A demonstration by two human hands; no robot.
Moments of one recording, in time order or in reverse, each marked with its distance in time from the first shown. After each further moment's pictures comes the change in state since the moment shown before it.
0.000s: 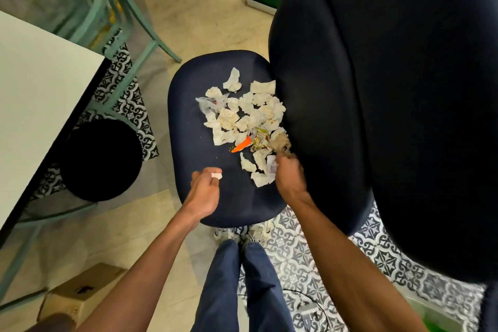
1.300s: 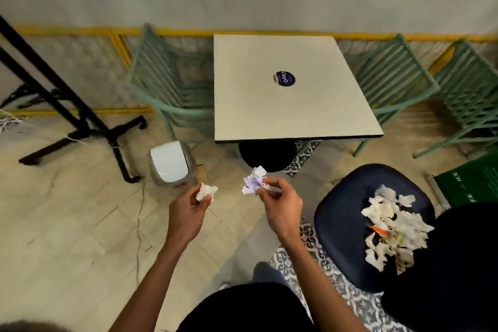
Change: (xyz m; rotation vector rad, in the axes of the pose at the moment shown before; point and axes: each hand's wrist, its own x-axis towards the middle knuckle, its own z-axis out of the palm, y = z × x) left_hand -0.525 -0.365 -0.119 -0.696 1.132 -0.149; right_hand -0.527 -0.330 -0.052 0.593 -0.244 -0.818
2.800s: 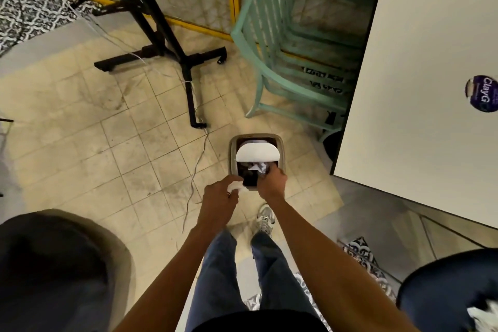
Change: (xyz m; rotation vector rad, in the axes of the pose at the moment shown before) left_hand 0.262 -0.205 -0.110 0.117 0.001 -0.321; right_hand 0.183 0.012 0.488 -0.512 -0.680 0.274
